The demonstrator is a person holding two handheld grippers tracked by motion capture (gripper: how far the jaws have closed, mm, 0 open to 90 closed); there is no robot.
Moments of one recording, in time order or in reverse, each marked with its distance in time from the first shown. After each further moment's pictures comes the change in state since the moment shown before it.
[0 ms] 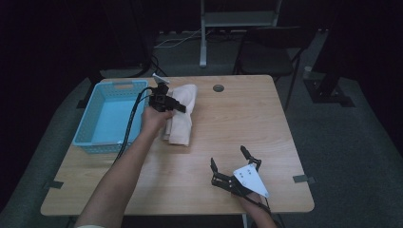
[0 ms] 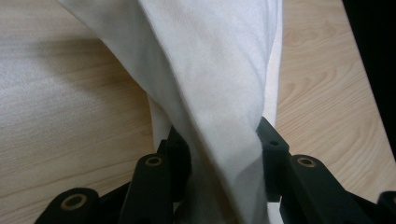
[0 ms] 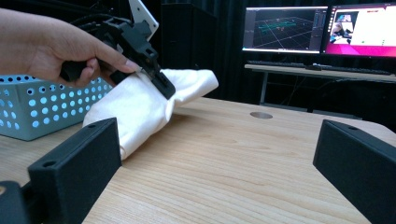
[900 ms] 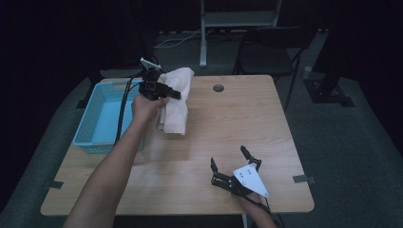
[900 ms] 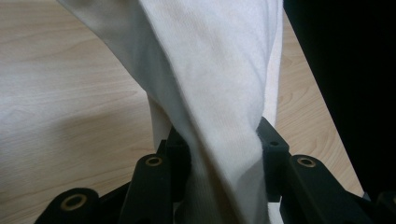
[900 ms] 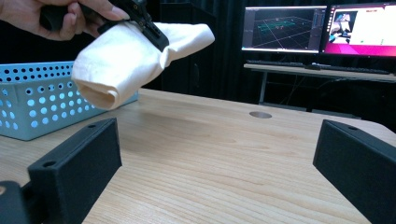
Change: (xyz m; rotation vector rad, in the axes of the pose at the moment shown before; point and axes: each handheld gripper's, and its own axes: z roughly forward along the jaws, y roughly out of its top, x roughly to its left) left arm -0.024 0.016 -0.058 -0.090 -0.034 0.024; right arm 0.000 0.000 0.000 0.003 -0.003 0.002
